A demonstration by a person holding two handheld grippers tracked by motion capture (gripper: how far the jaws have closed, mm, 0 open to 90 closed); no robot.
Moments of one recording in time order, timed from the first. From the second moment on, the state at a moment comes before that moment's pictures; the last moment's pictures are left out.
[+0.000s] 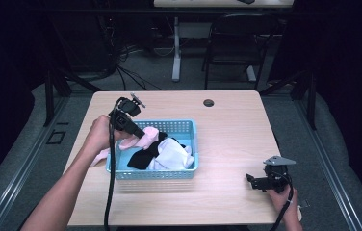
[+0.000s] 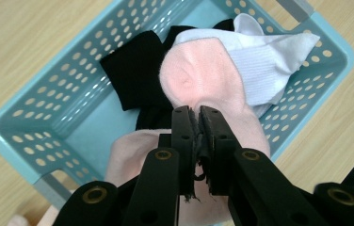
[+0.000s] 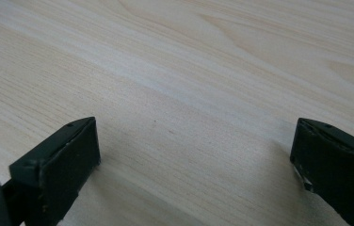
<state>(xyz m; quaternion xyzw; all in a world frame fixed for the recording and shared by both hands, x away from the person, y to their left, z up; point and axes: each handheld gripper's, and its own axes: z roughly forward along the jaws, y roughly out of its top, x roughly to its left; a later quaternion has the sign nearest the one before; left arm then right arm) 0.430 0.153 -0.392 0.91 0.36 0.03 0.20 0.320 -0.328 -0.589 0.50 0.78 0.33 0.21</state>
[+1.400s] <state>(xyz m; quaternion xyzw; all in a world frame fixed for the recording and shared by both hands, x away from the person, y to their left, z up) 0.443 0.298 -0.381 0.83 0.52 0.09 0.20 0.320 -0.328 -0.589 0.50 0.78 0.33 0.21</state>
